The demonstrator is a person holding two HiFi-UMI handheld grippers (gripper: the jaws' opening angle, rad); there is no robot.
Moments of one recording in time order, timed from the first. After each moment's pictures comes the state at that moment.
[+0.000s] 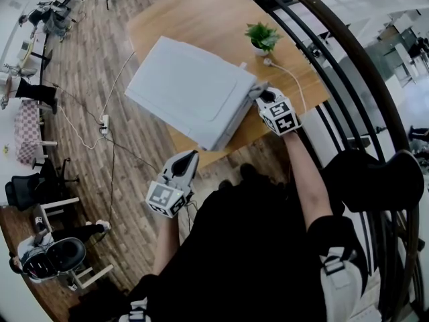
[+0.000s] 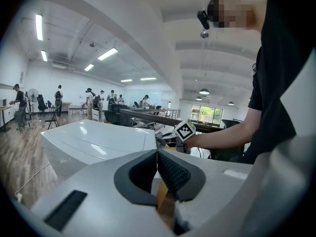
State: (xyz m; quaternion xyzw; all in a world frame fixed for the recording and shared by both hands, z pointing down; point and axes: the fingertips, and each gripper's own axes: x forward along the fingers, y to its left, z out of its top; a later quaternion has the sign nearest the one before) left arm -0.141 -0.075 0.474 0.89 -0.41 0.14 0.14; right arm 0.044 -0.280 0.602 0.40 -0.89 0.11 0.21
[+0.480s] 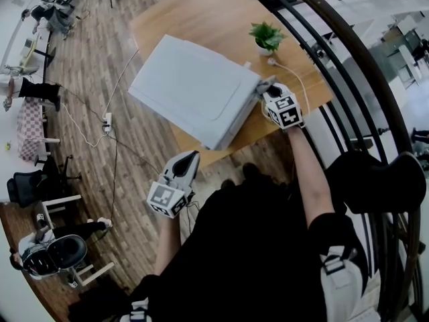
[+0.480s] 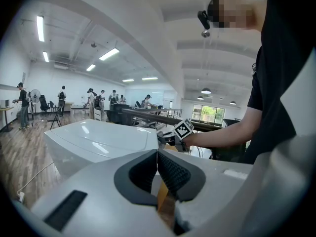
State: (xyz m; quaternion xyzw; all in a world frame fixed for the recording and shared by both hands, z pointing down) left arm -0.148 -0.070 0.476 0.89 -0.42 0.13 0.15; right arm 0.061 -0.299 0.615 0.42 -0.87 0.13 0.22
